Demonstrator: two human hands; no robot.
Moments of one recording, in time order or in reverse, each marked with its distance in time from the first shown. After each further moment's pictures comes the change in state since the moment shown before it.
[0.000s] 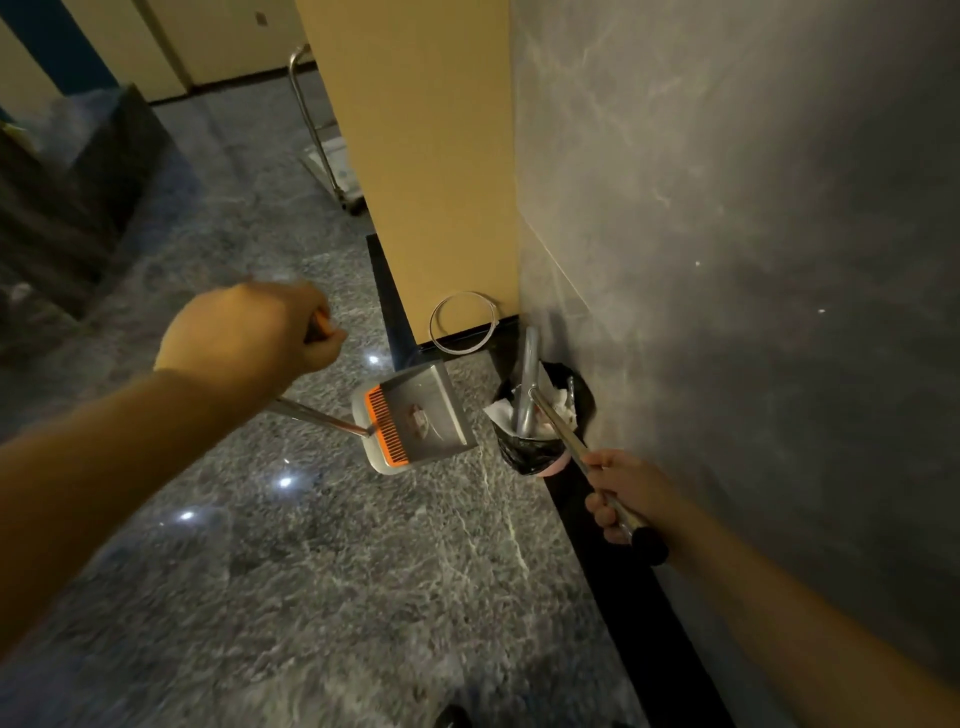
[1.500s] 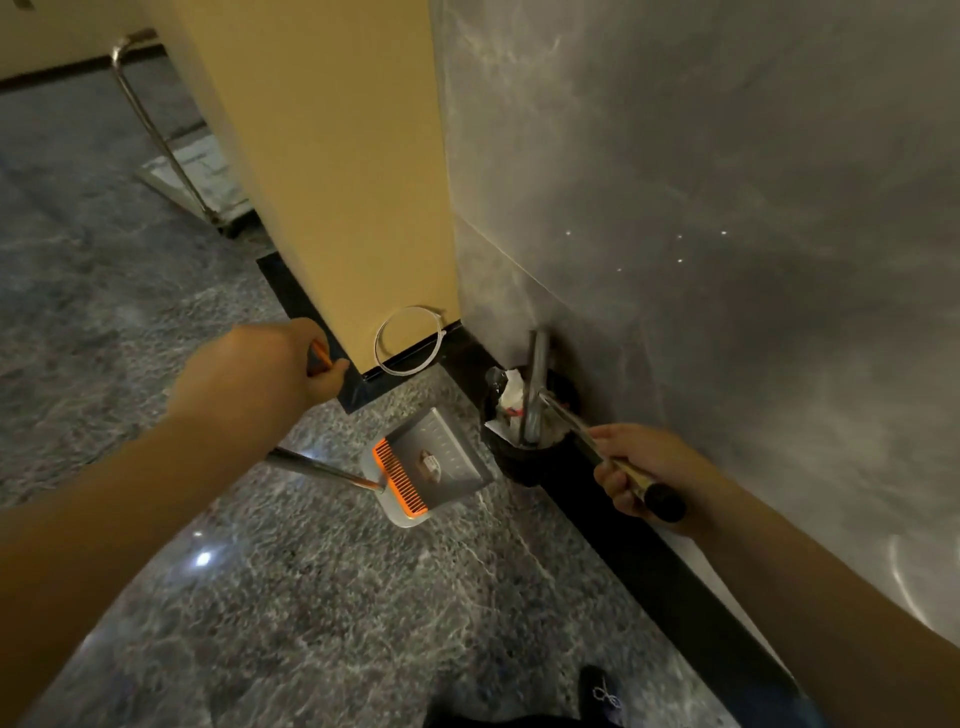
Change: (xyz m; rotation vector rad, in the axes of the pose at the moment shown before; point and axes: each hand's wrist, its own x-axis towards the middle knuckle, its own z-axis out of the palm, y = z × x) left_hand 0.095 -0.165 0.111 -0.217 -0.098 0.081; right_hand 0.068 -0.066 0.150 0.310 0.259 0.116
